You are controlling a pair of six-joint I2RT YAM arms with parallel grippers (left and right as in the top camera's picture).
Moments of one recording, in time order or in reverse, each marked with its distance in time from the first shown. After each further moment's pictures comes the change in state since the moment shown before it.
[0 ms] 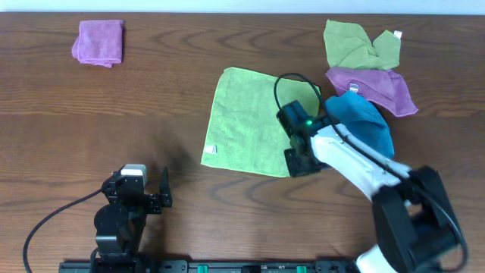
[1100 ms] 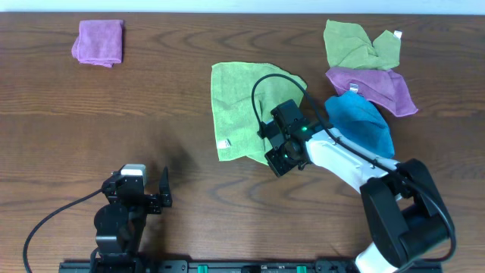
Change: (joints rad) left arm 0.000 0.000 0.000 0.000 0.000 0.000; right arm 0.010 0.073 -0.077 0.320 -0.311 -0.372
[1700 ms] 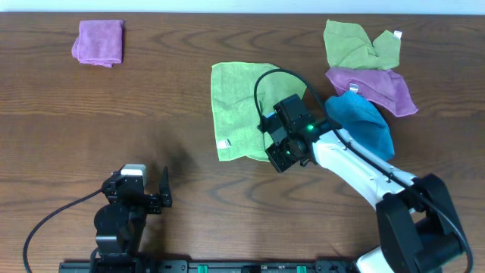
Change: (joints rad) left arm 0.000 0.000 0.000 0.000 0.000 0.000; right arm 0.000 -0.092 0.024 -0.030 0.003 -0.013
